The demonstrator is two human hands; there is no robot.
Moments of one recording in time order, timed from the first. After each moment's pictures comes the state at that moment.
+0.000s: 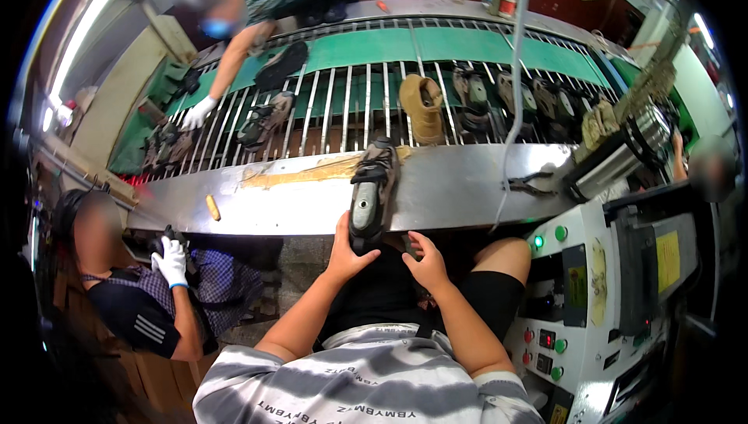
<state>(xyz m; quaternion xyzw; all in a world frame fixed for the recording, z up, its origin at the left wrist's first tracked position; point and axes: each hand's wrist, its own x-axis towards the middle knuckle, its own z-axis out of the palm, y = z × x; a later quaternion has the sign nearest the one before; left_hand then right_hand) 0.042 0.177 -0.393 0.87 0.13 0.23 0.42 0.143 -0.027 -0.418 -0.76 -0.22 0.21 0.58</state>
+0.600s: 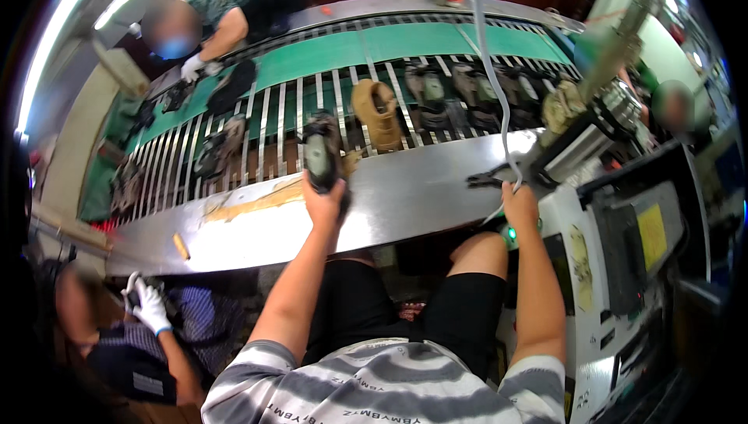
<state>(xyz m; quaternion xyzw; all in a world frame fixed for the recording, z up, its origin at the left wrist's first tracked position) 0.217 0.220 -0.418 0.73 0.32 0.37 0.49 0.350 -0.181 -0.319 -0.97 0.01 0.01 0.26</state>
